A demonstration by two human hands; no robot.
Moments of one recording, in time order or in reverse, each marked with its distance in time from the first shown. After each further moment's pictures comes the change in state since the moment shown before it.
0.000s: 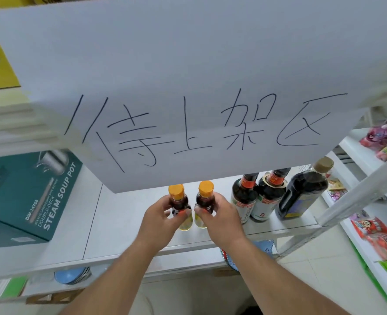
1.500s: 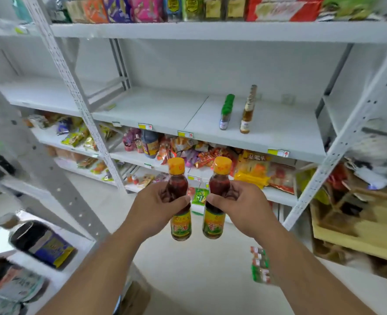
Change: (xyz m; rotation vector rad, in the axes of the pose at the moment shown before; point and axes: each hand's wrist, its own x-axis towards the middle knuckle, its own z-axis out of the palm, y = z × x) left_hand -0.213 0.294 0.373 0.127 -0.983 0.581; right_hand -0.401 0.055 -0.406 0.097 1.011 0.251
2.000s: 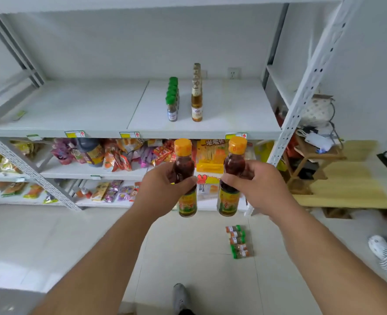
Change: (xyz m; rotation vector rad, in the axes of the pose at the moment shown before) left_hand 0.151 0.031 0.108 0.127 -0.229 0.109; right_hand 0.072 0.049 -0.102 -0.115 0.344 0.209
